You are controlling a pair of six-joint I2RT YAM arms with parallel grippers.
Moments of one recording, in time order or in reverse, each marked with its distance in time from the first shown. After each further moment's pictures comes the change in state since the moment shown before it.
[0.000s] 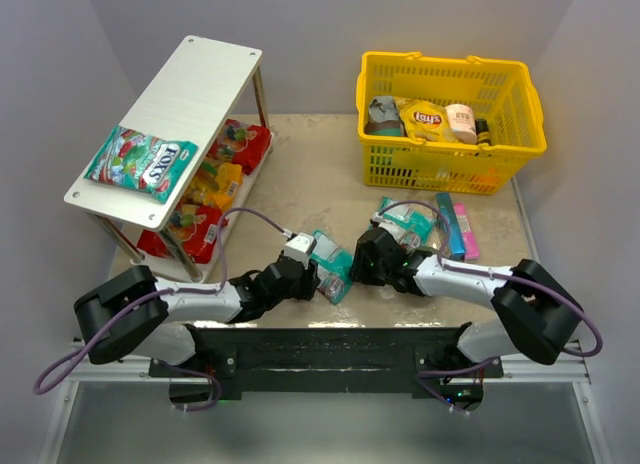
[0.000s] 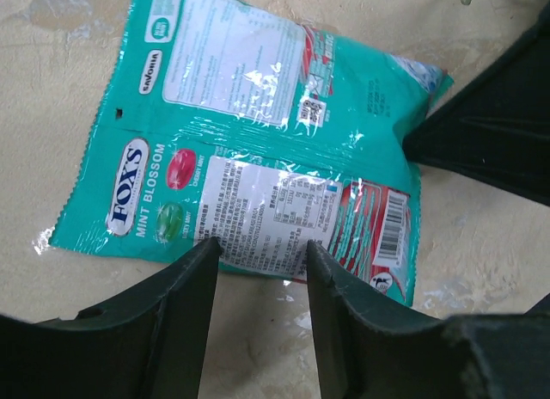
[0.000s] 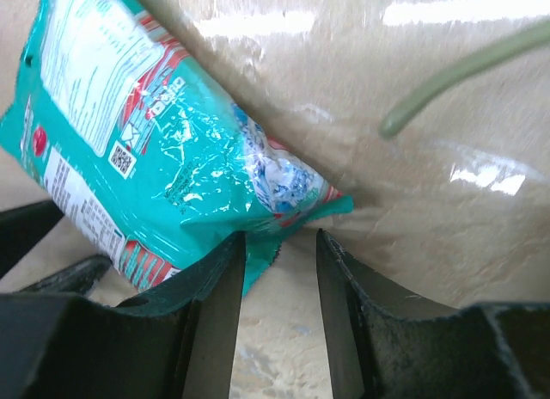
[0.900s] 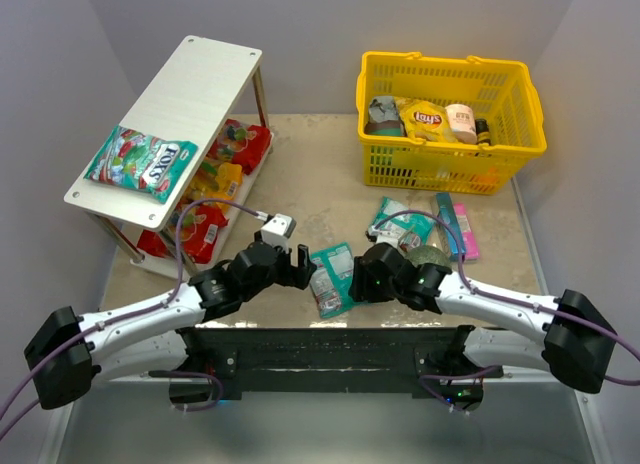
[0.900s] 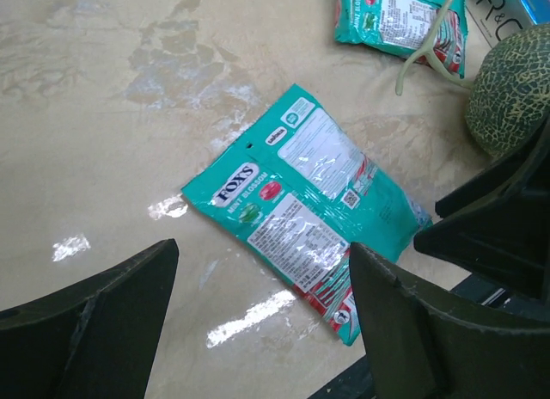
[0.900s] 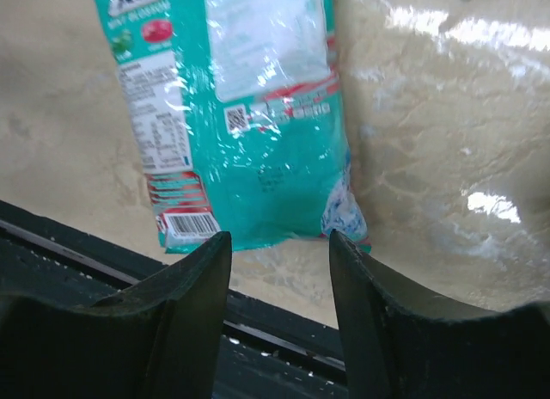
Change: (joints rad) left arm 0.066 -0.407 0.095 -0.390 0.013 -0.005; right arm 0.147 -0.247 0.022 -0.240 0.017 -0.075
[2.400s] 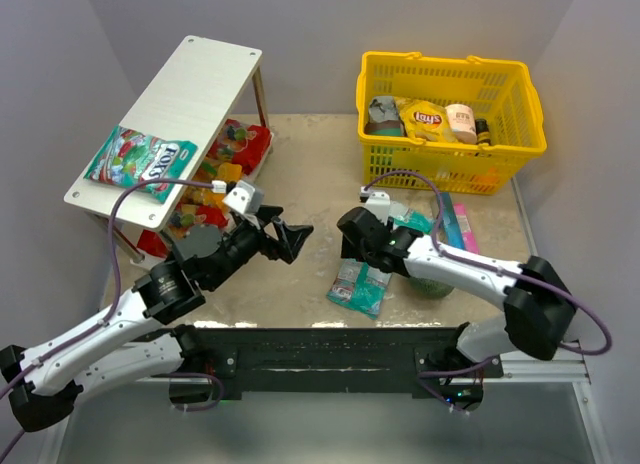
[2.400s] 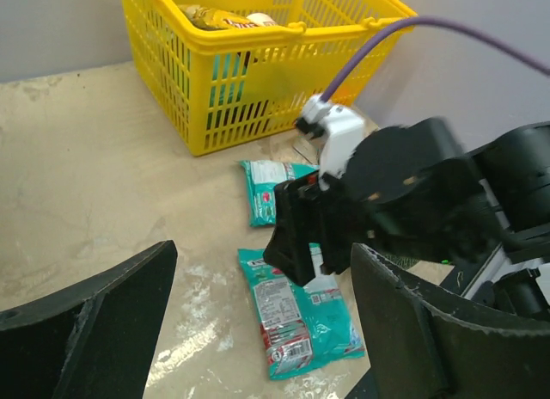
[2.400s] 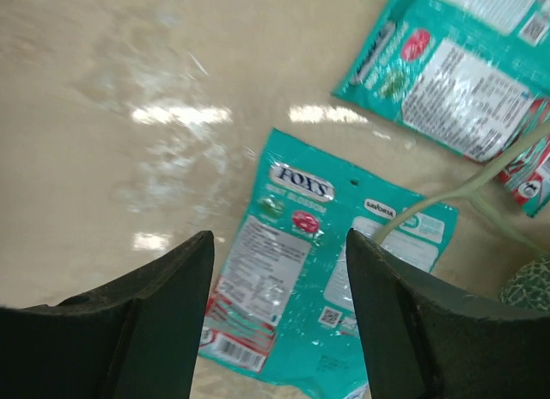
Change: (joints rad) left arm 0.000 -0.198 0.307 -0.043 0.052 0.204; right arm -0.068 0.247 0.332 -0.103 0.338 -0.044
